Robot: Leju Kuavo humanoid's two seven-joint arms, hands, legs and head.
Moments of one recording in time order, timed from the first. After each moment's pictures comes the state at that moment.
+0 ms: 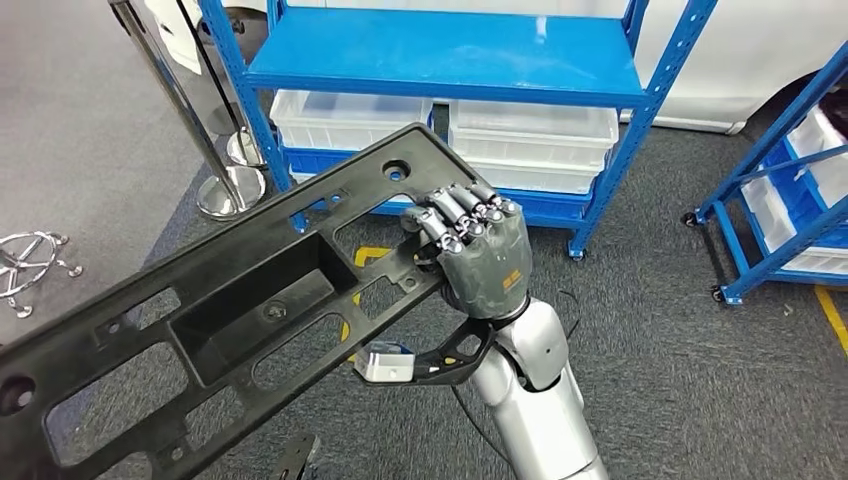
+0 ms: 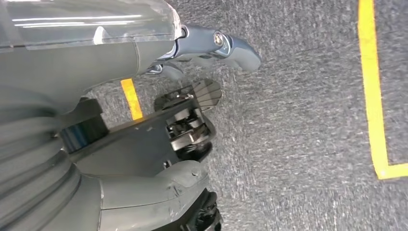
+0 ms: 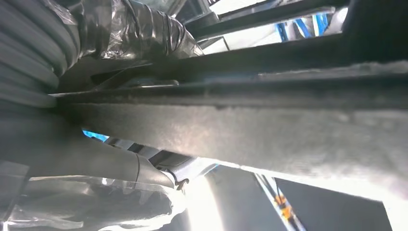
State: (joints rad) left arm -0.22 -0.27 0.84 -0.19 -1.06 -0.05 -0.38; right arm -0.39 0.33 0.30 -1.59 1.25 -0.70 -0.50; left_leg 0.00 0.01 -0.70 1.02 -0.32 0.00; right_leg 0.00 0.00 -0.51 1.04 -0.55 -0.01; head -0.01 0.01
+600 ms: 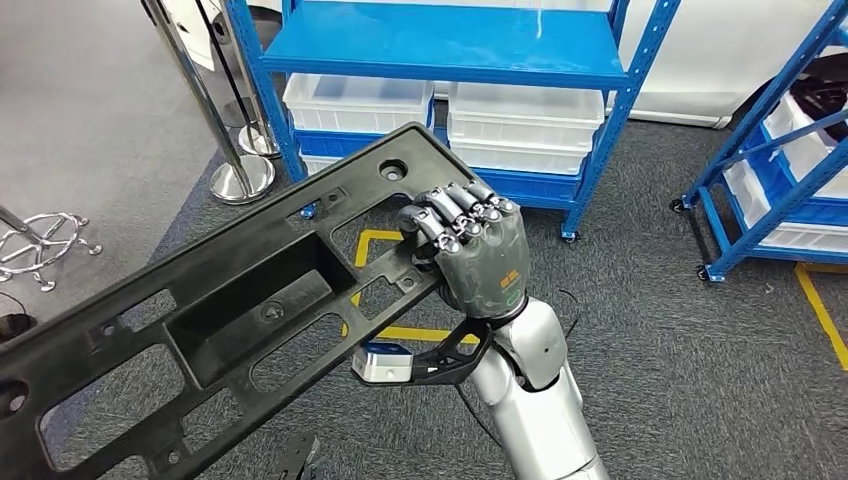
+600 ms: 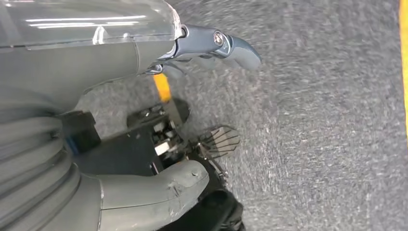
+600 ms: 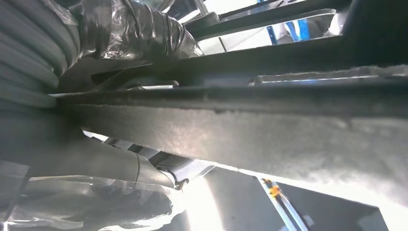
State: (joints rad) left arm -0.22 -0.27 0.84 -0.20 -1.06 -0.05 -0.38; right arm -0.39 0.33 0.30 -1.59 1.26 -0.70 -0.49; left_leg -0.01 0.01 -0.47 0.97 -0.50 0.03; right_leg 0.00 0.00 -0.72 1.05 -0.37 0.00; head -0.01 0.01
